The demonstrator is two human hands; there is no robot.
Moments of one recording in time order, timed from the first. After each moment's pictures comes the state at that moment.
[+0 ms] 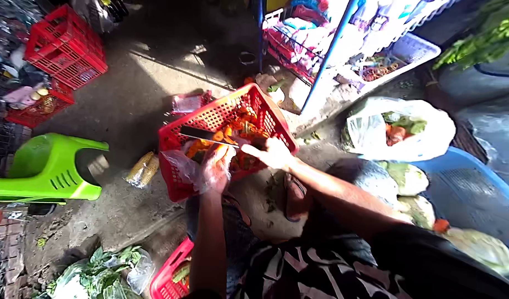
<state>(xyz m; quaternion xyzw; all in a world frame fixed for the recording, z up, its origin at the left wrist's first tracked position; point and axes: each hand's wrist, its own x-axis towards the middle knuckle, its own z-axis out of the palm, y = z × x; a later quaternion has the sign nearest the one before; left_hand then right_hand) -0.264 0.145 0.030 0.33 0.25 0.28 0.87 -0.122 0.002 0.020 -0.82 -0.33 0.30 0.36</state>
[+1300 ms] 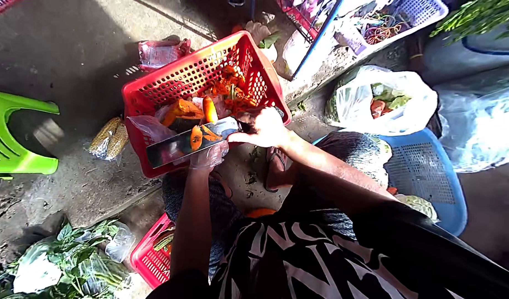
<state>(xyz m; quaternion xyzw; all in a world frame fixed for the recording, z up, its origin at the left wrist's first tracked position) -0.283 0.134 0.006 0.54 0.33 0.08 0.77 -0.127 0.001 -0.017 -0.75 -0.56 0.00 0.35</state>
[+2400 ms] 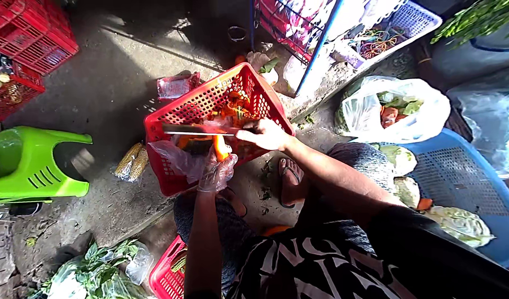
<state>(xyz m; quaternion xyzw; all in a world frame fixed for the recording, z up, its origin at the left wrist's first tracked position) -0.286 0.146 -0.001 0.57 0.20 0.07 0.79 -0.103 0.014 -0.002 -0.77 -0.42 0.23 0.41</state>
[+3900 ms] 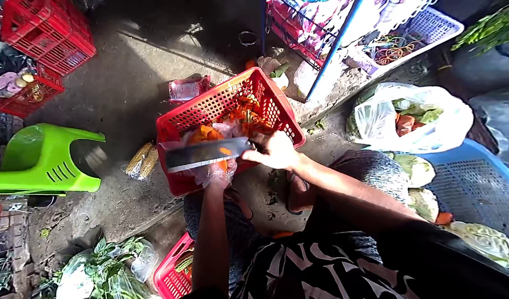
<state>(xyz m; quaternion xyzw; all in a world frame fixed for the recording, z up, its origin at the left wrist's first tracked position) -0.267 0.139 0.033 0.38 0.44 0.18 0.79 -0.142 0.004 0.009 -0.78 -0.50 0.05 0.38</state>
